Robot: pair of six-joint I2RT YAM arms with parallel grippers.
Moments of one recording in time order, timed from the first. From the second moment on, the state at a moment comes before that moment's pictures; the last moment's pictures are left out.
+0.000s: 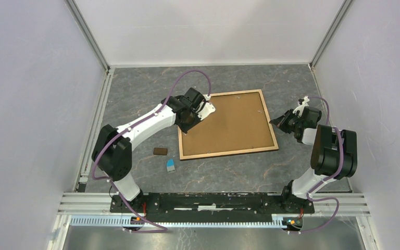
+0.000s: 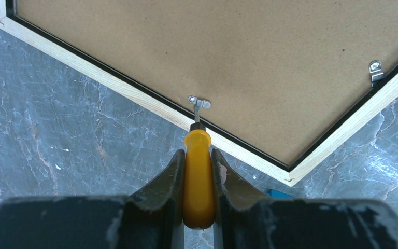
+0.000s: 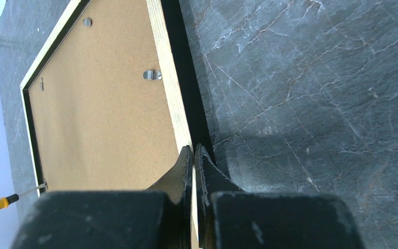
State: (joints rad) left arm -0.69 1.70 1.34 -0.81 -0.10 0.36; right arm -0.27 1.66 0.60 0.37 -0.54 0.46
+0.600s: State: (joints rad) left arm -0.69 1.69 1.33 -0.79 -0.08 0.34; right arm -0.27 1.66 0.58 0.40 -0.54 0.47
